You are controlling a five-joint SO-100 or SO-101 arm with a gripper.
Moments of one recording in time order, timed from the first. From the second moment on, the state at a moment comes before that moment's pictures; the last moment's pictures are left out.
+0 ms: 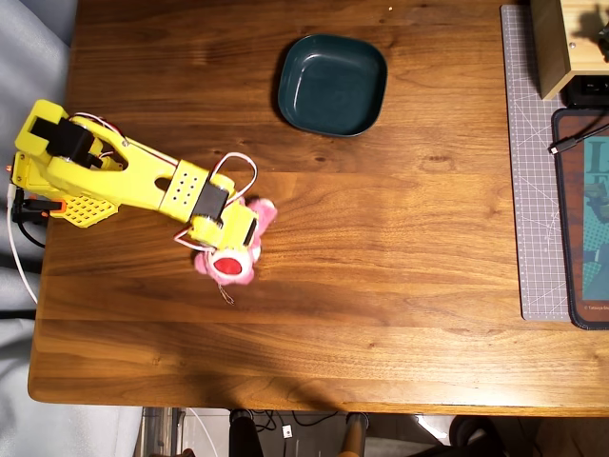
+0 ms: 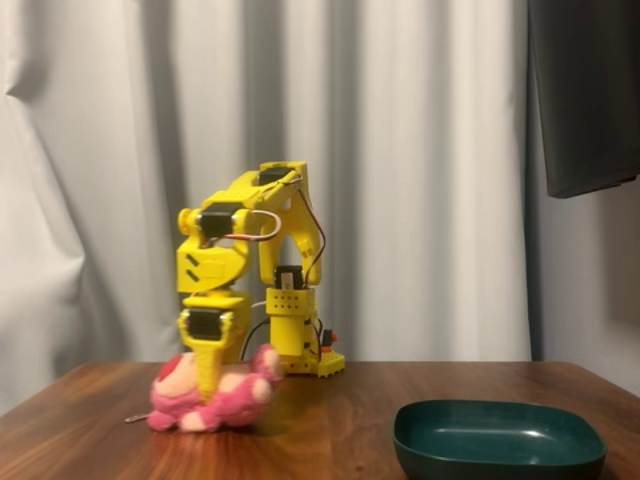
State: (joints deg) arm -17.4 83.1 107.6 69.5 -7.3
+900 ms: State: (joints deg) arm 23.9 76.6 49.1 88.8 3.3
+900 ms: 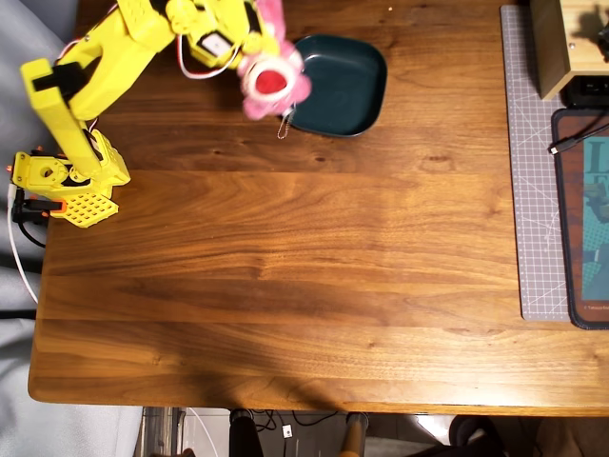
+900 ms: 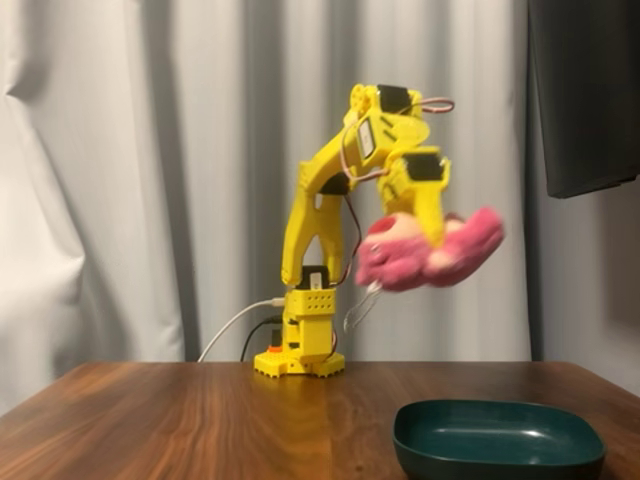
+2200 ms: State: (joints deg) arm 18.6 37.2 1.1 85.9 -0.1
